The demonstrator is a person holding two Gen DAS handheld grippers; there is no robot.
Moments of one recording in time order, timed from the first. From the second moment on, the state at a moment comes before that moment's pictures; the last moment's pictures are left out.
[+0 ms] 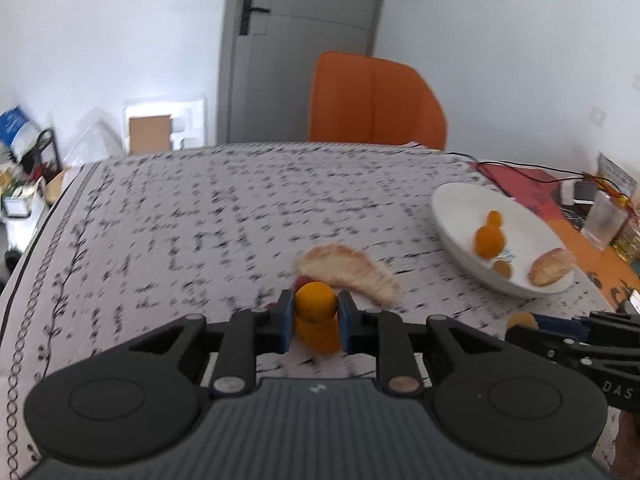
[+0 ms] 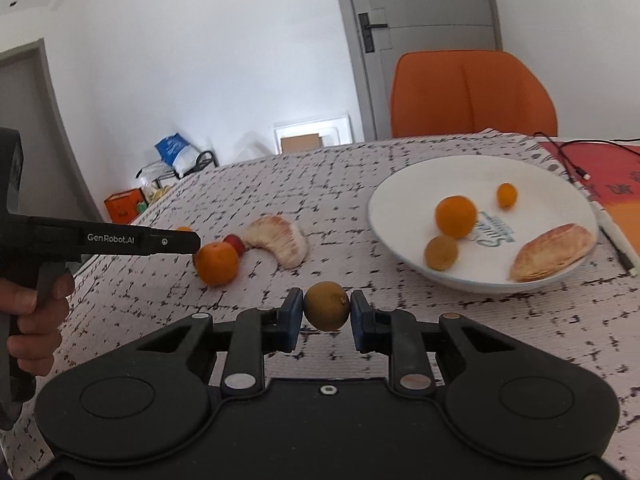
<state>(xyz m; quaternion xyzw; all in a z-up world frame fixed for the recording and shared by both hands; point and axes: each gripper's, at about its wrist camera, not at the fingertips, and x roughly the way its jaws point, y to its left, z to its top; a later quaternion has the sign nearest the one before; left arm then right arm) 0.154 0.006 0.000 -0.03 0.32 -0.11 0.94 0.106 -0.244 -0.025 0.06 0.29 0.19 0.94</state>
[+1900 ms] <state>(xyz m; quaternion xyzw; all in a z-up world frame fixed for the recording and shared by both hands) 0.216 -0.151 0.008 0.04 0.33 -0.16 0.93 0.111 -0.383 -0.021 0.16 0.26 0.12 0.95</state>
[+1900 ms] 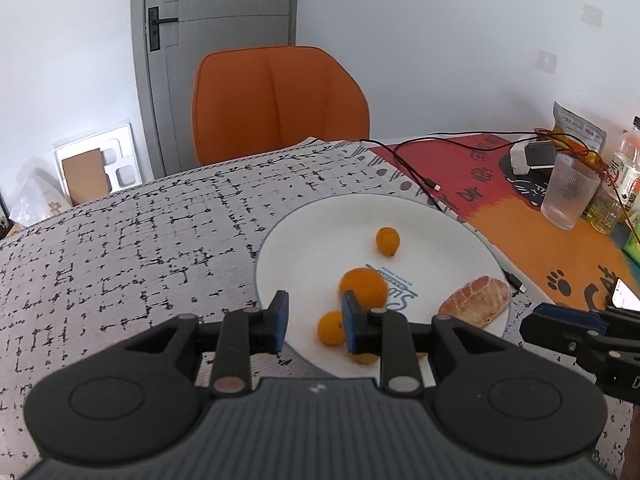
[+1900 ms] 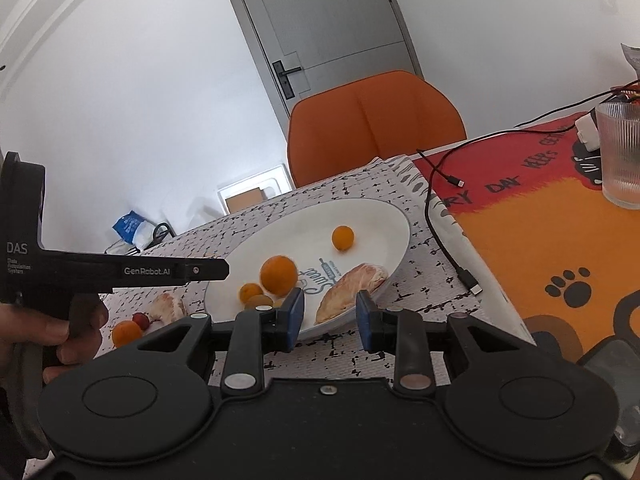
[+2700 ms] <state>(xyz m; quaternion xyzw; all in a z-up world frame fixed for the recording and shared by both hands) 0.177 -0.072 0.032 0.01 0.29 -0.08 0.95 0.100 -0.354 -0.007 0.13 0.24 0.12 0.95</state>
